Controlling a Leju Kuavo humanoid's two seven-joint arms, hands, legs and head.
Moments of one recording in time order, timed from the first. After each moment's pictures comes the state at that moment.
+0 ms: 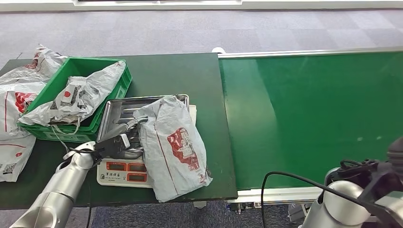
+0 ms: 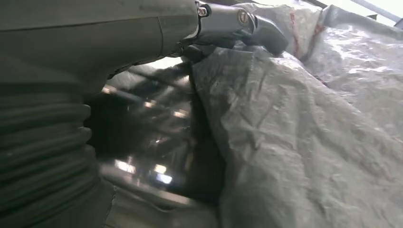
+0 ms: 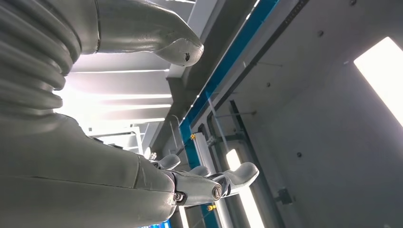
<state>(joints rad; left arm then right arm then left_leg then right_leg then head) -0.51 0.16 -0.06 -0.74 -0.75 -0.50 -0.70 -0.25 0.32 -0.10 -2.13 0.77 -0.70 -0.70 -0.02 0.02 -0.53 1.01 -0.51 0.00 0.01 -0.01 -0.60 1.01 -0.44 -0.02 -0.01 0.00</state>
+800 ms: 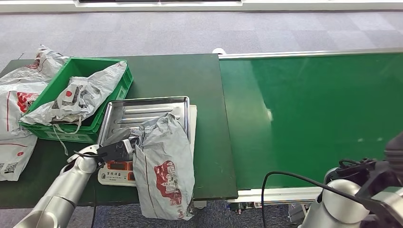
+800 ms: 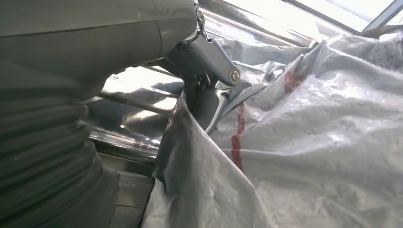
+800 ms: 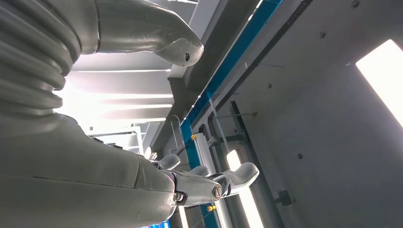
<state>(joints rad) -0.49 0.16 -0.14 -0.77 -0.67 -0.50 -0.71 -0.25 0.32 -0.11 -2.11 0.78 -0.70 -0.70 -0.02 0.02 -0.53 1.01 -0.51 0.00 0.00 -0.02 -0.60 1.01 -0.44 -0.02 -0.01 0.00</state>
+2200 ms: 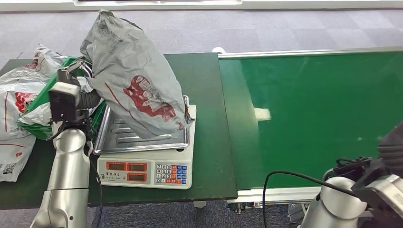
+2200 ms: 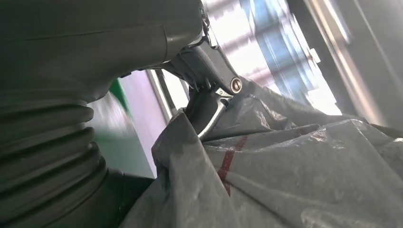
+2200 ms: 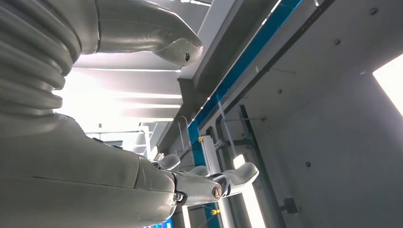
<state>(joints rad) -0.55 -0.08 0.10 -1.23 -0.48 0.17 -0.45 -0.24 0.32 -0.13 -2.07 0.78 -0.70 -0.70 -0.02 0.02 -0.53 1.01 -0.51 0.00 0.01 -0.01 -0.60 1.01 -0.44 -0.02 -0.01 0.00</state>
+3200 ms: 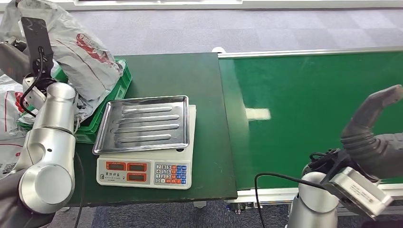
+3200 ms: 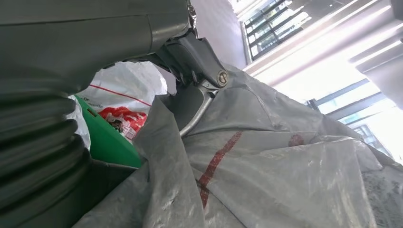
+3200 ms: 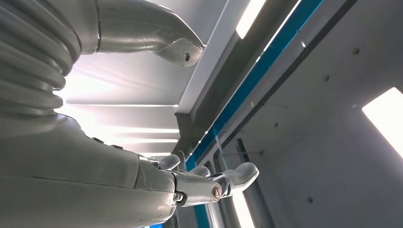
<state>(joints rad) -1.03 -0.02 0.47 -0.57 -0.98 0.69 -0.02 -0.24 0.32 0.01 -1.99 0.79 -0.70 -0.70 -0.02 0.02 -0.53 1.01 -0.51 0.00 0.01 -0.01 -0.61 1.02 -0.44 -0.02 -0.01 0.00</state>
